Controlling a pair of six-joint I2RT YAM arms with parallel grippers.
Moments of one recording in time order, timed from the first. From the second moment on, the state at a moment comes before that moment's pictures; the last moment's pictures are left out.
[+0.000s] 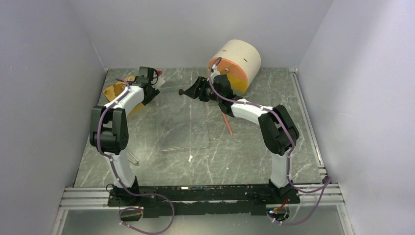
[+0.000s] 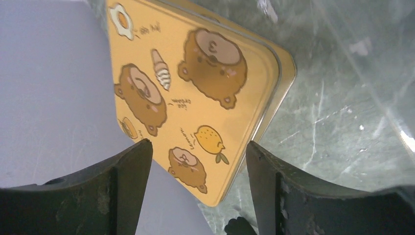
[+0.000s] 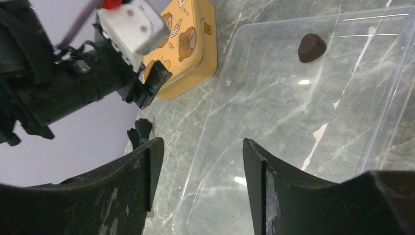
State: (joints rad) left arm -0.14 1.89 1.40 -0.39 -0.42 0.76; right arm 0.57 1.96 1.33 0.39 -0.34 0.78
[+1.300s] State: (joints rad) left arm -0.16 2.28 1.88 -0.49 -0.73 0.19; right arm 0.53 1.96 1.33 0.39 -0.35 0.79
